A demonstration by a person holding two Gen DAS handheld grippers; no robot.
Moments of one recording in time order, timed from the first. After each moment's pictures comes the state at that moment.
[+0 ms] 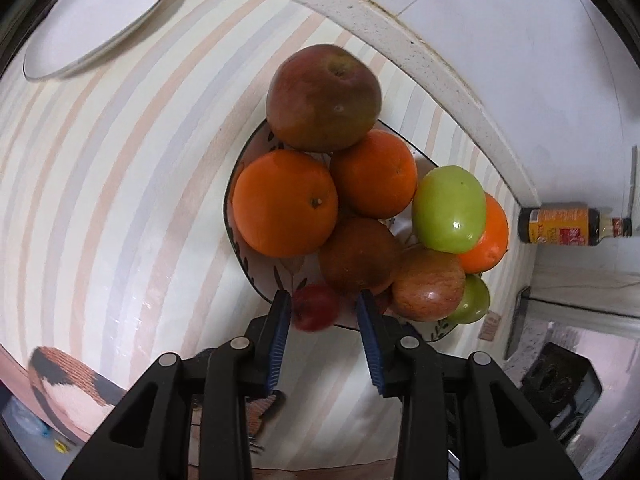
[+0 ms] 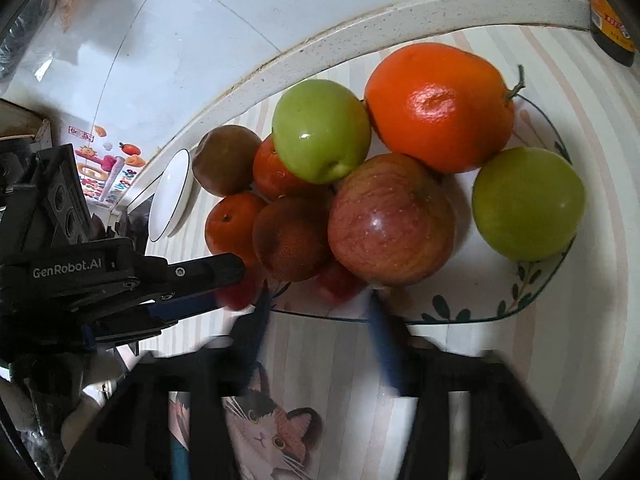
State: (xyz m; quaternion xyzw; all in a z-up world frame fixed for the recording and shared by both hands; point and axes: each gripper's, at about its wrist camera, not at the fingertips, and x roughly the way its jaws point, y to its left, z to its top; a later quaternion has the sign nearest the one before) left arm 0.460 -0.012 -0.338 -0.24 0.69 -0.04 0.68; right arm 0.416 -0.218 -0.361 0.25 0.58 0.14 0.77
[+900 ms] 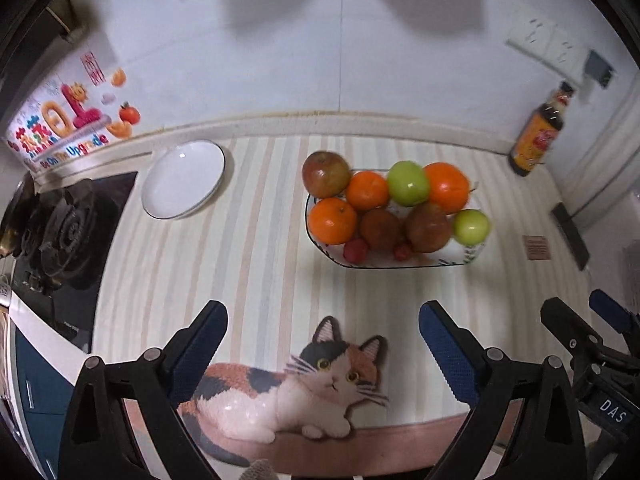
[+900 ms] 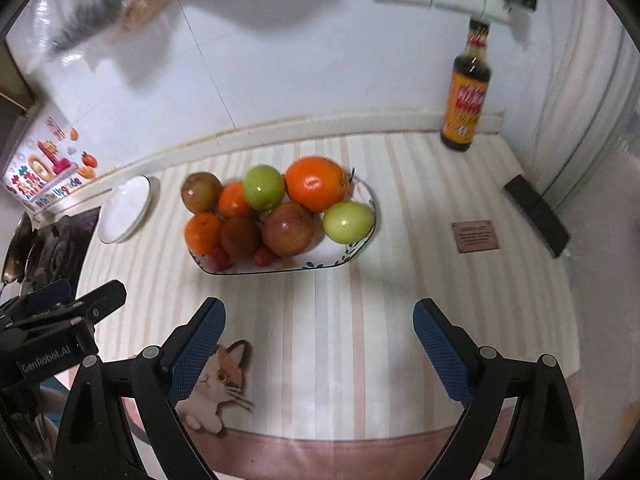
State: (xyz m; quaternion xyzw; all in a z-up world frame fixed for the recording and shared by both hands) left arm 0.330 -0.020 -0.192 0.03 0.54 -0.04 0.84; right arm 0.286 -0.232 -0.189 0.09 0.50 -0.04 0.86
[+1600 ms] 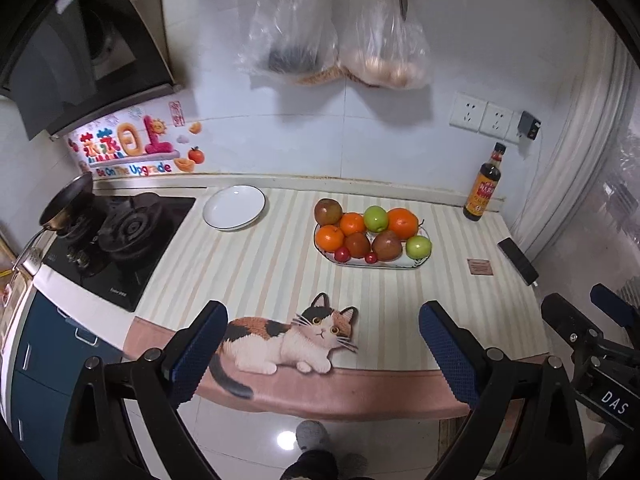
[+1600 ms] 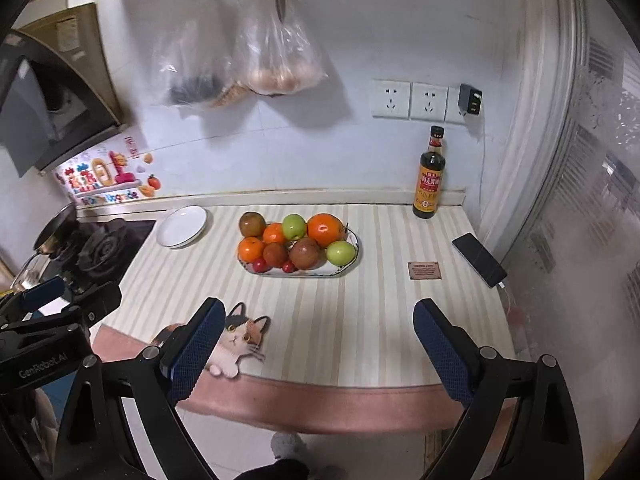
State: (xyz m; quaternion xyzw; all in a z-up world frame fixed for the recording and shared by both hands) left arm 0.137 -0.019 -0.065 0.00 0.42 -0.01 0.91; right arm 0.091 -0.231 -0.042 0.04 0.39 0.00 0.92
